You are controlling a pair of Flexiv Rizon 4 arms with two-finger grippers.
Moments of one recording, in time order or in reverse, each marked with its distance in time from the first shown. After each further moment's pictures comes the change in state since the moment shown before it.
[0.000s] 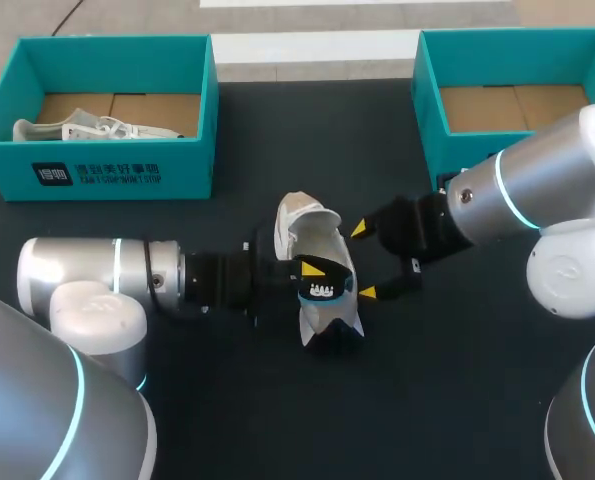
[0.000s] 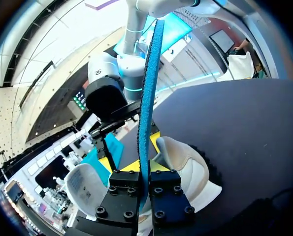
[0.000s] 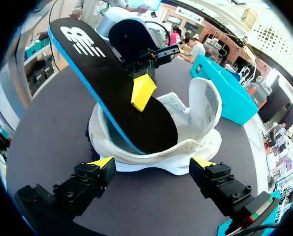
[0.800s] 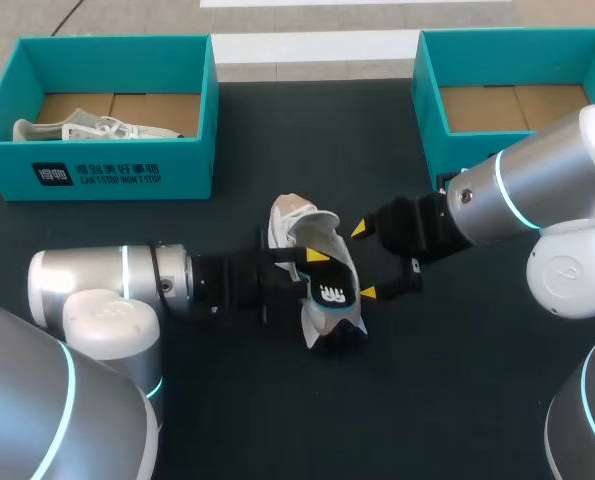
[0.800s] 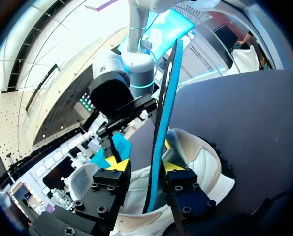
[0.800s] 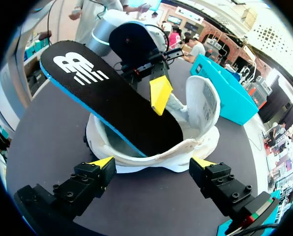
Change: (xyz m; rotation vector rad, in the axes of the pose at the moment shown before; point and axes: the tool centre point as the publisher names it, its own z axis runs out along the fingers) left arm -0.012 0.002 0.008 -0.001 -0.069 0.026; right arm 0.000 0.000 0.000 0.000 0.000 0.000
